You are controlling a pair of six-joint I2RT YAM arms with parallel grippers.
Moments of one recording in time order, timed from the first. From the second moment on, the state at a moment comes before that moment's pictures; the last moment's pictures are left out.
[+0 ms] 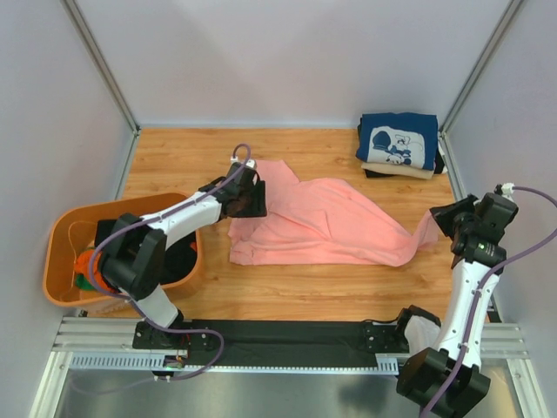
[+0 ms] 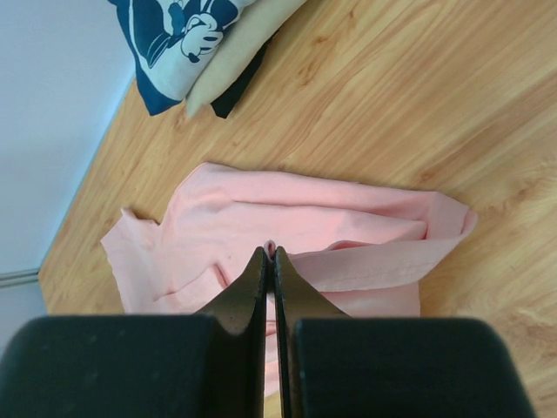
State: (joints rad) left arm -0.54 1.63 1.07 -0.34 -0.06 -0.50; right arm -0.49 0.85 0.83 -0.55 -0.28 0.64
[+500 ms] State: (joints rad) left arm -0.56 1.90 1.24 -0.24 0.06 -0.48; right arm -0.49 0.92 0.83 -0.49 -0.36 0.64
